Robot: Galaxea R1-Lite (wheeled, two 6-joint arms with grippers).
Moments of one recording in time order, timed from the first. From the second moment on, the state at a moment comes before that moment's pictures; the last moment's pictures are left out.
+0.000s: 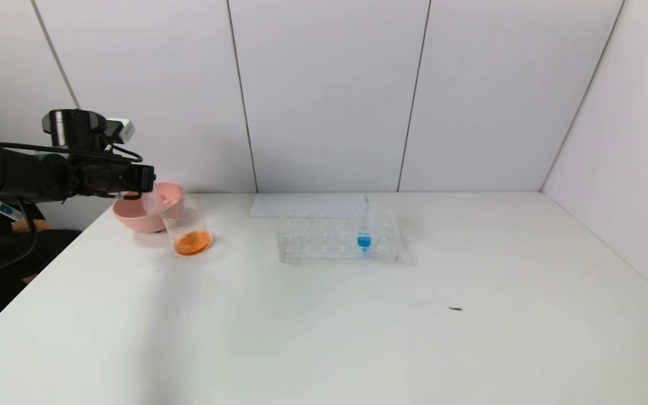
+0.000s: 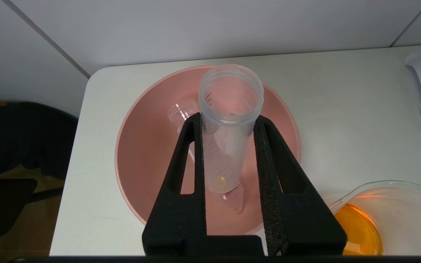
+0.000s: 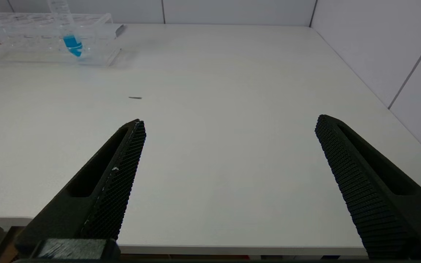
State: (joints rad) left arm 0.14 2.11 -1.52 -0.19 -0.09 0.14; right arm 0.00 0.00 0.00 0.00 0.00 0.00
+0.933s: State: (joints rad) left arm 0.17 2.13 -1.52 -0.19 -0.12 0.12; right arm 0.00 0.00 0.00 0.00 0.00 0.00
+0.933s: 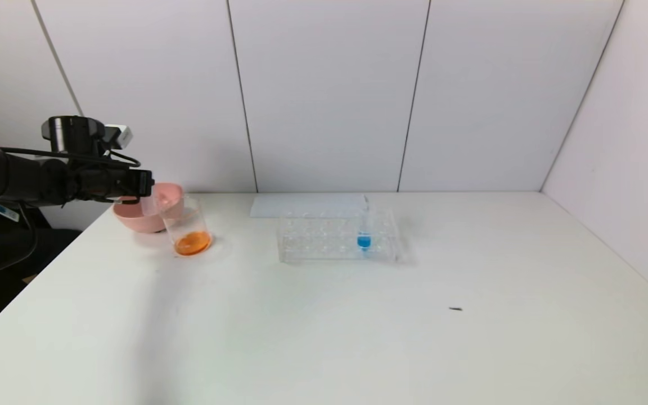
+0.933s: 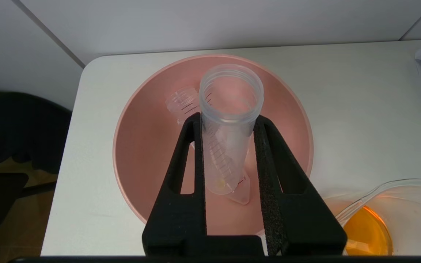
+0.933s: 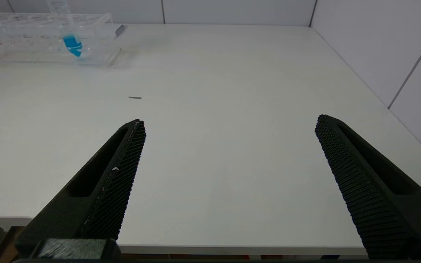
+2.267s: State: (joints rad) left arm 0.17 2.07 -1.49 -0.22 -0.13 0.11; right arm 0.00 0.00 0.00 0.00 0.00 0.00
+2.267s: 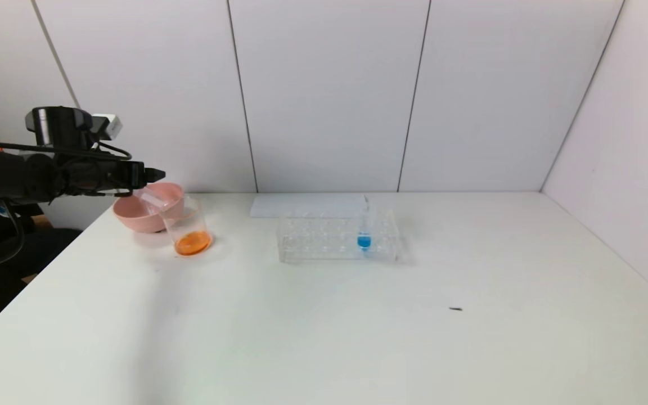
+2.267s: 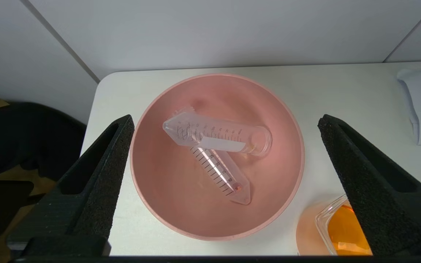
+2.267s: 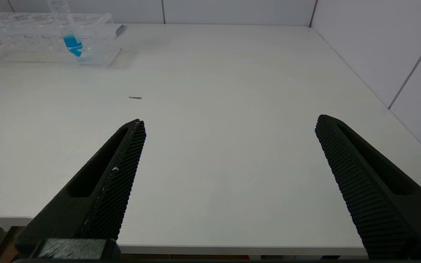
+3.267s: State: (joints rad) left arm 0.17 1.93 -1.42 -0.22 -0.12 0.11; right arm 0.00 0.00 0.00 0.00 0.00 0.00
